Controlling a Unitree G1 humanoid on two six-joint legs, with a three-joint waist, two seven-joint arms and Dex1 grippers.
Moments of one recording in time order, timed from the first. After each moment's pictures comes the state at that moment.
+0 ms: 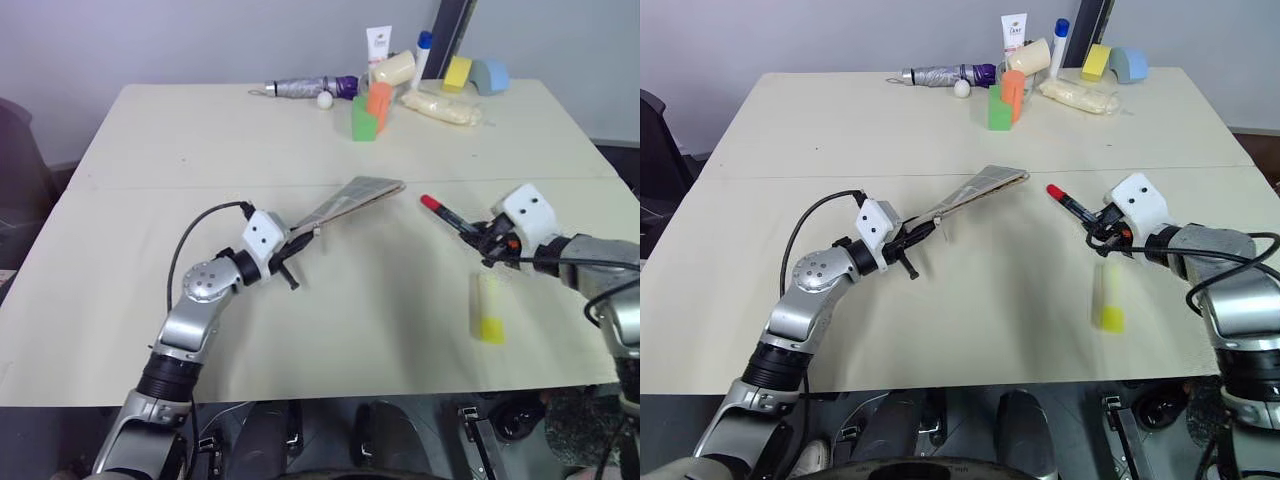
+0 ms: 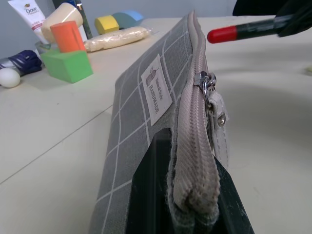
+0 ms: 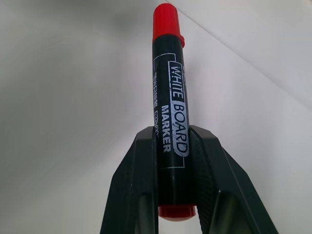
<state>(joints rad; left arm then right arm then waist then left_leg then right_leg) -0.36 0.32 -0.14 0.00 -0.17 0.08 -0.67 -0.27 -0.91 -0.14 -0.30 0.29 0.71 0.82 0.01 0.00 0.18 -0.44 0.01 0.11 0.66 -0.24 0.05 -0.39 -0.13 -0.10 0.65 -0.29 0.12</state>
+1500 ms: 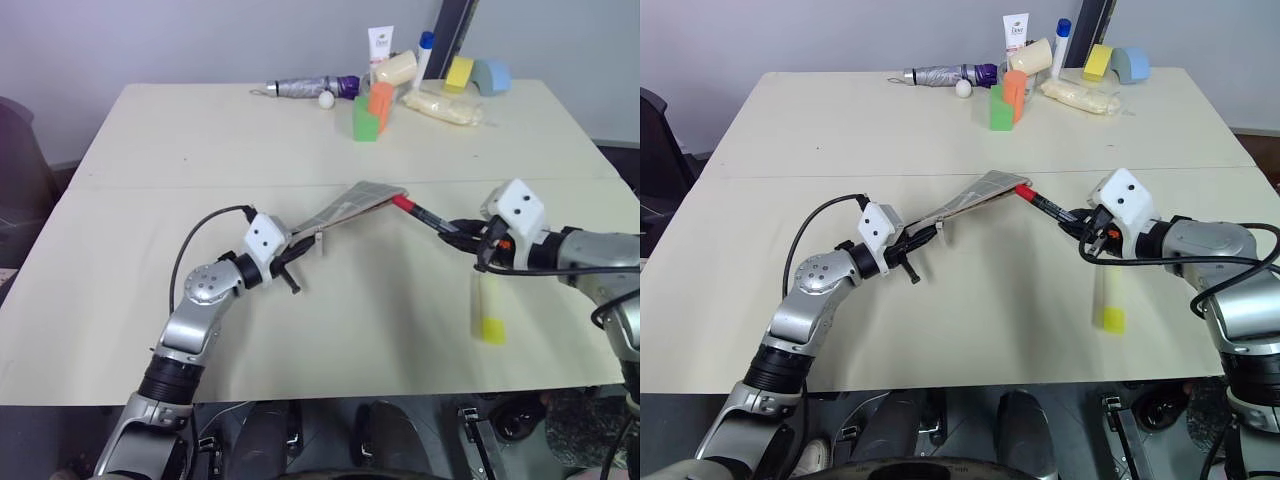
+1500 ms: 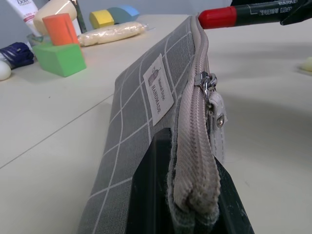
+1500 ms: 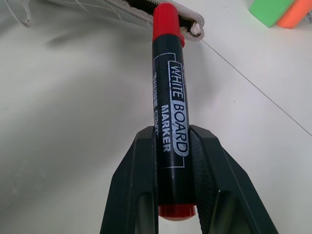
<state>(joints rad) -0.35 0.31 -0.14 0.00 -0.17 0.10 -0.69 -0.31 -0.91 -0.11 -0.30 0.34 0.67 0.83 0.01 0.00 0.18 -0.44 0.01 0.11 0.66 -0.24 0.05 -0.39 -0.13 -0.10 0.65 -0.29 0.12</state>
